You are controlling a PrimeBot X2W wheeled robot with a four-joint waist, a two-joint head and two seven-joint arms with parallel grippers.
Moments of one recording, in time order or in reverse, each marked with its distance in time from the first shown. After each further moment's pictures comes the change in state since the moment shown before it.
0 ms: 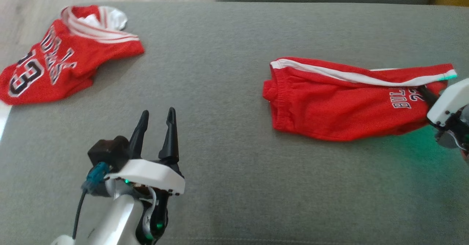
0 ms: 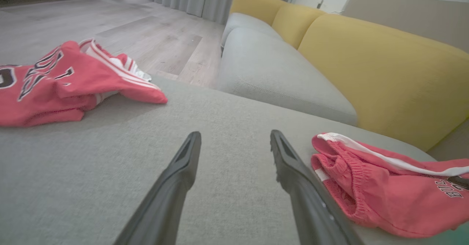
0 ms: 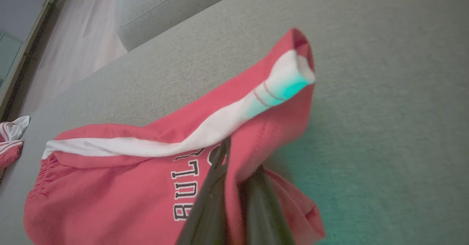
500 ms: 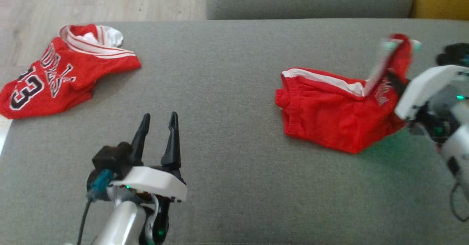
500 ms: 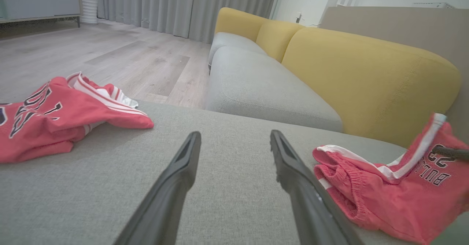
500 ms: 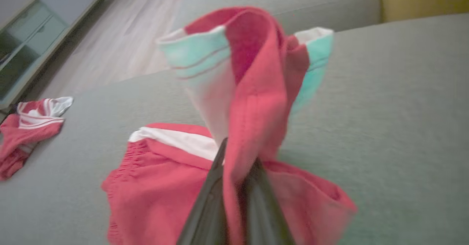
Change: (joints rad) left arm 0.037 -0.022 0.033 -0.021 0.099 -0.024 0.000; right arm -0.032 0.036 0.113 -0.122 -0.082 0.000 -0.059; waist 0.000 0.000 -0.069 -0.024
